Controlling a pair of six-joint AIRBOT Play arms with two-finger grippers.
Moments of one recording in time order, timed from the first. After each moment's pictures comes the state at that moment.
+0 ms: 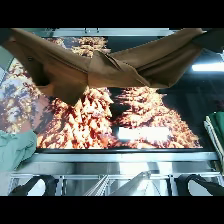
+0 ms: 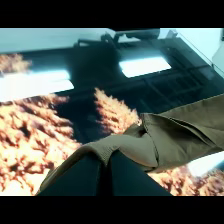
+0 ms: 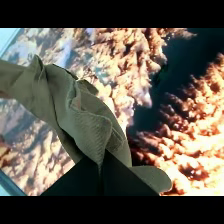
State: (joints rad) left arm 0.35 -0.93 1.46 0.56 -1.22 -0.95; right arm -0.21 -1.13 1.63 -0.63 1.42 1.13
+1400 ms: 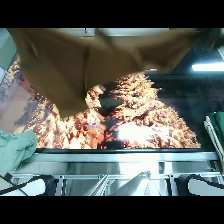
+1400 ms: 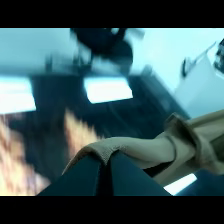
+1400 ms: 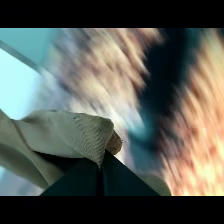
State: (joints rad) left arm 0.39 -1.37 1.88 0.35 -1.22 -1.00; right arm -0.33 -1.39 1.69 -0.26 1.19 1.00
